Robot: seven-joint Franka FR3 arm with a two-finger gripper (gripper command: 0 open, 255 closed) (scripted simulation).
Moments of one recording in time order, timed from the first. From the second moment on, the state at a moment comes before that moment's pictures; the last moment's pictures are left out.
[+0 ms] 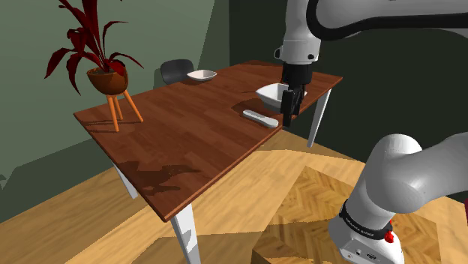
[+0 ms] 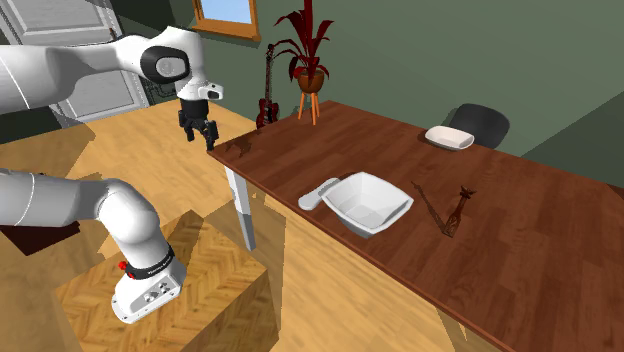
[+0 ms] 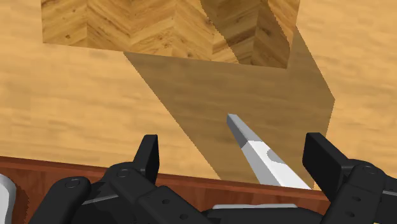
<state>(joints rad) -0.02 -0.83 0.05 -2.46 0.12 1.55 -0.11</state>
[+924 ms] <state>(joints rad) -0.10 -0.50 -0.08 -2.41 0.01 1.85 -0.26</state>
